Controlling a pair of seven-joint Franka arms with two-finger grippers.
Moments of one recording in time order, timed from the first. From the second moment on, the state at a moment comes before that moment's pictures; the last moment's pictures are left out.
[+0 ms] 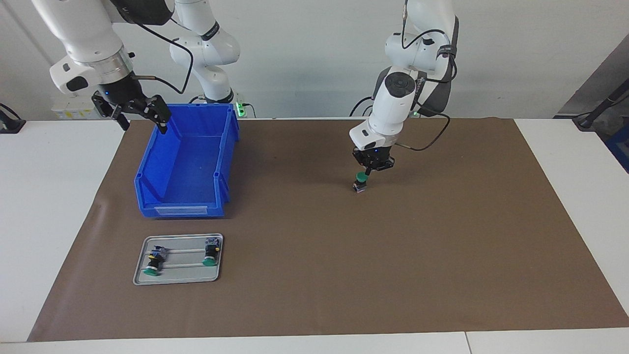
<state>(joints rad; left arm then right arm) -0.51 0.05 -0.01 -2.12 -0.06 2.20 -0.02 0.07 -0.04 -0.09 -1.60 -0.03 1.54 0.12</state>
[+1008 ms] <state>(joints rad) -0.53 0.10 0.00 -2.12 -0.06 2.24 -0.02 0.07 -0.04 -0.09 -1.60 -0.03 1.54 0.12</state>
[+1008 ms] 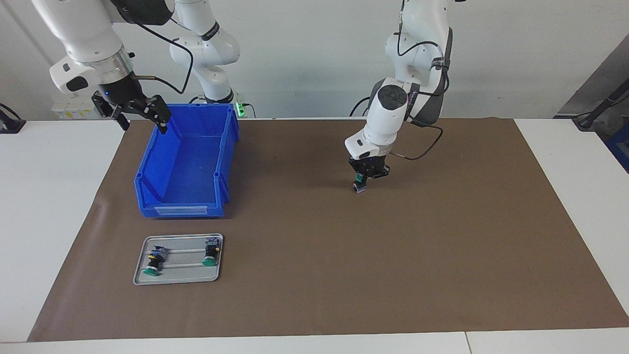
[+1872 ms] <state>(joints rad) -0.33 0.04 0.03 -2.03 -0.06 2.09 -0.02 0.08 -0.04 -0.09 -1.60 -0.02 1.55 0.09</state>
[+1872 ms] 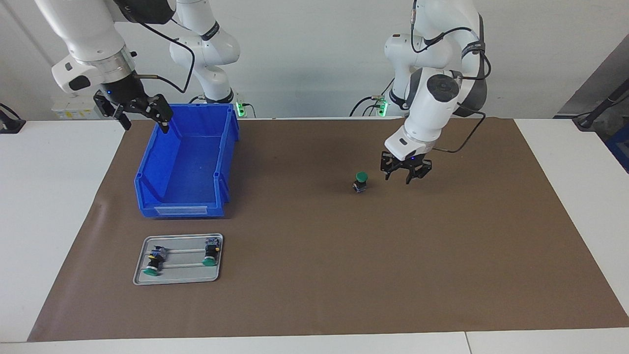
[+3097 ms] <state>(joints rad) -0.05 0.01 0.03 -1.50 -0.06 1.53 0.06 0.76 0.28 -0.06 -1.62 0.02 2.13 0.62</state>
